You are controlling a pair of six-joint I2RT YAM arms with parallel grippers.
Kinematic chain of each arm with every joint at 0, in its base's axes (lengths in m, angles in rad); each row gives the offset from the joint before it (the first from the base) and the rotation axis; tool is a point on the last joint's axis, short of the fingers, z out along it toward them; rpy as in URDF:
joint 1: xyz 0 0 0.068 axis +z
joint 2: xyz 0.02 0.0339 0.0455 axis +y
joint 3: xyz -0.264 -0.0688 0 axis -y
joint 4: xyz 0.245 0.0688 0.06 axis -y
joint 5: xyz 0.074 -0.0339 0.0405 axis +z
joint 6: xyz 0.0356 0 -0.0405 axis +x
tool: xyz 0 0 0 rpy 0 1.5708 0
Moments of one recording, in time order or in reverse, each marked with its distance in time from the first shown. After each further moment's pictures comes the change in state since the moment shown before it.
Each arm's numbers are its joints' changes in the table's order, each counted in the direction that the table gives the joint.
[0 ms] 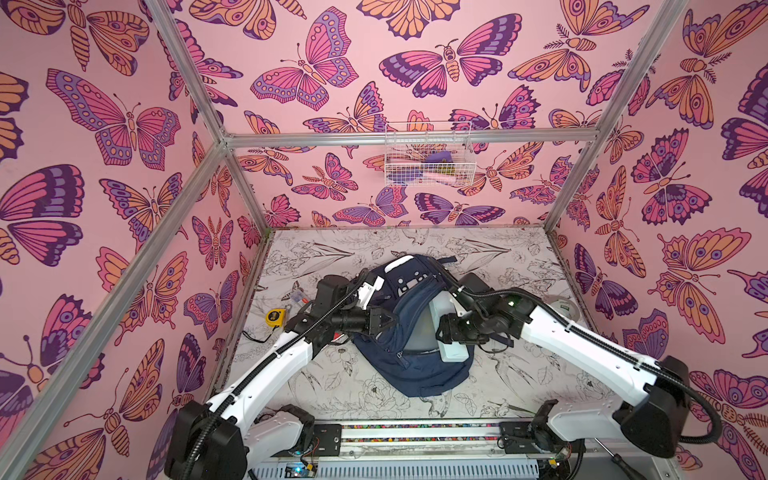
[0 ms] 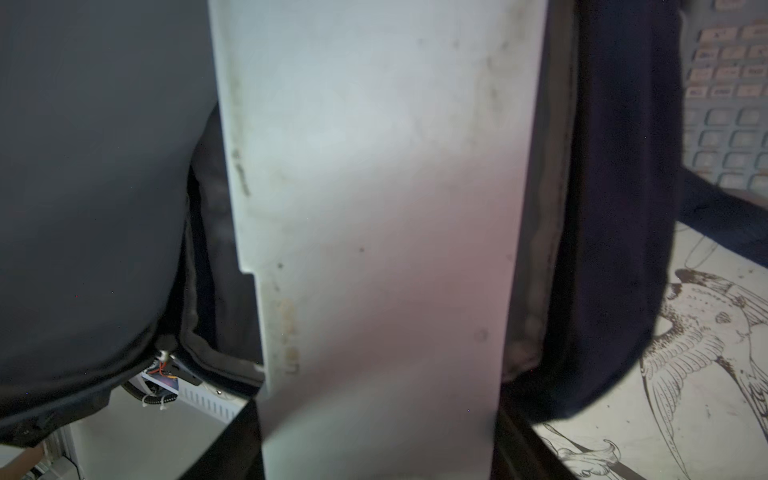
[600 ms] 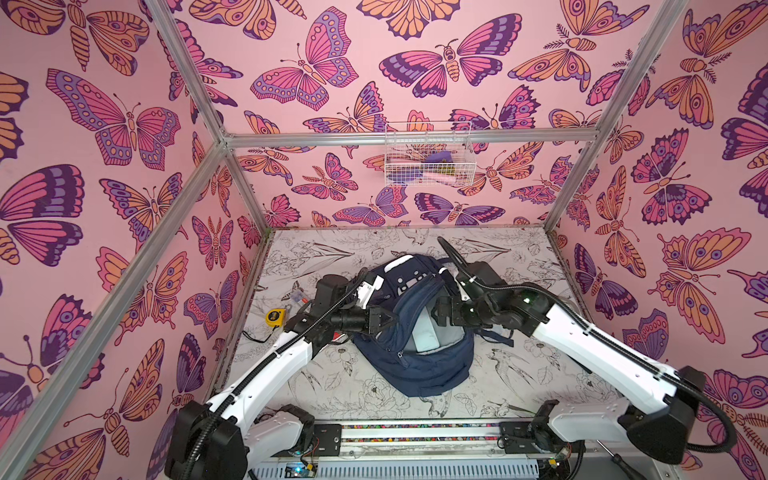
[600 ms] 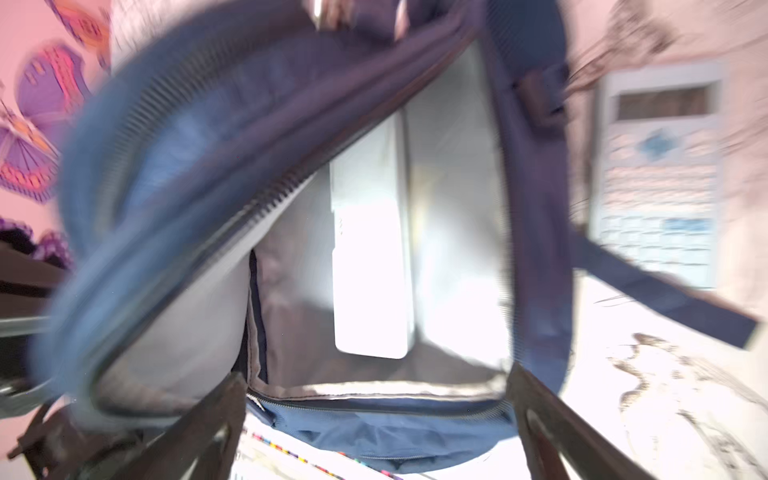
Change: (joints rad) left arm 0.006 0.000 0.000 0.007 -0.012 -0.008; right arm 0.000 -0.136 0.043 0.038 -0.185 0.025
